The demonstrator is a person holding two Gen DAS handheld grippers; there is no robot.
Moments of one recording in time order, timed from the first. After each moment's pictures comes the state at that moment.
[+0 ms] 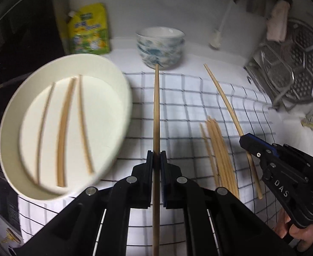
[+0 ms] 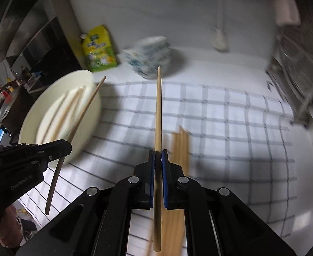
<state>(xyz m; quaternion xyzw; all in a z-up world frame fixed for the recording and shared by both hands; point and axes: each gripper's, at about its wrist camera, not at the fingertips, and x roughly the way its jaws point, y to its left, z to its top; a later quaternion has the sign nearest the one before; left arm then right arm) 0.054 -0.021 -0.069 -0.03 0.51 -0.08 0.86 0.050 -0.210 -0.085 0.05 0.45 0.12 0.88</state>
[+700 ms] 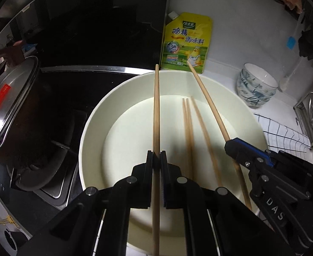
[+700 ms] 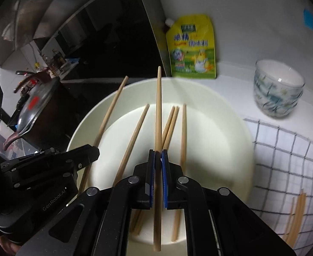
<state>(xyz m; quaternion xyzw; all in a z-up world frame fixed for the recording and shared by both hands) 0.112 0.169 -0.076 -0.05 0.50 0.02 0.86 0.138 0.020 -0.077 0.04 0.46 0.23 0.86</state>
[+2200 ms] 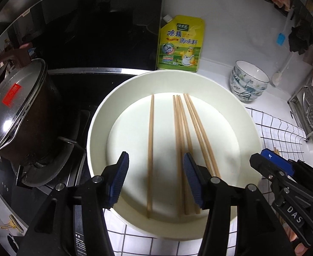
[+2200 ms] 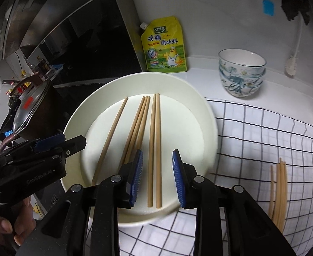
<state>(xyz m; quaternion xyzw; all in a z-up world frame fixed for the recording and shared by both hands) 0.085 0.164 -0.056 -0.05 0.49 0.00 0.87 0.093 -0.020 -0.057 0.04 0.46 0.16 0.87</state>
